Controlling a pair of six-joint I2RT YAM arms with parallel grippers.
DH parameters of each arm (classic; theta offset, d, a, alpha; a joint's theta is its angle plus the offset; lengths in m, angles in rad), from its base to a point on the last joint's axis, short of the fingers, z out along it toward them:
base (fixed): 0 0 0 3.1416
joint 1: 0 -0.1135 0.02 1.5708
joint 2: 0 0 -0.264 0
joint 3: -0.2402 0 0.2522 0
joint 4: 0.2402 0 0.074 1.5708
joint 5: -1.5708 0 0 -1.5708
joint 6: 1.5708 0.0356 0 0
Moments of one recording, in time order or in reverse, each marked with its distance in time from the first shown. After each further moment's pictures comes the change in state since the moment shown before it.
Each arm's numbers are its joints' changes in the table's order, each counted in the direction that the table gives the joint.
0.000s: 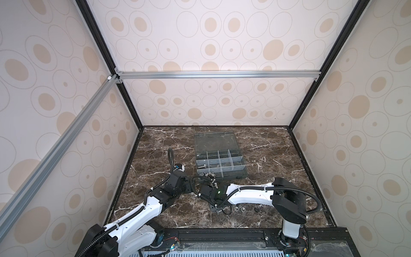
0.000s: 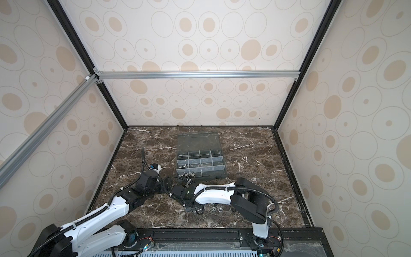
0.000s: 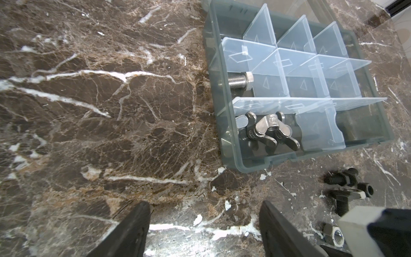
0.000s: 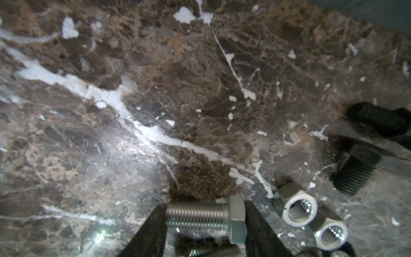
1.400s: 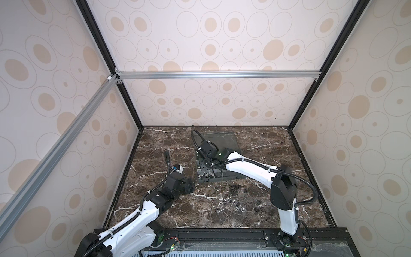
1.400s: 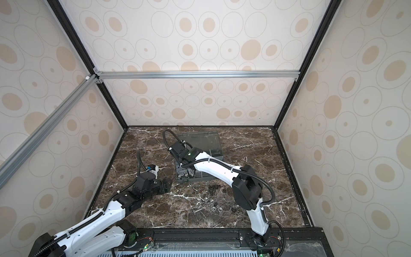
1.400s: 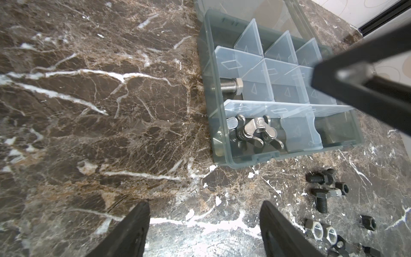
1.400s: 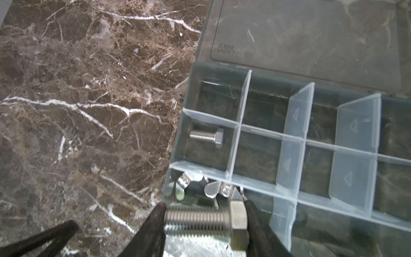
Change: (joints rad) left arm 0.000 -0.095 0.035 0.004 -0.023 -0.044; right arm 0.288 0.179 -0.601 0.022 -0.026 -0.319
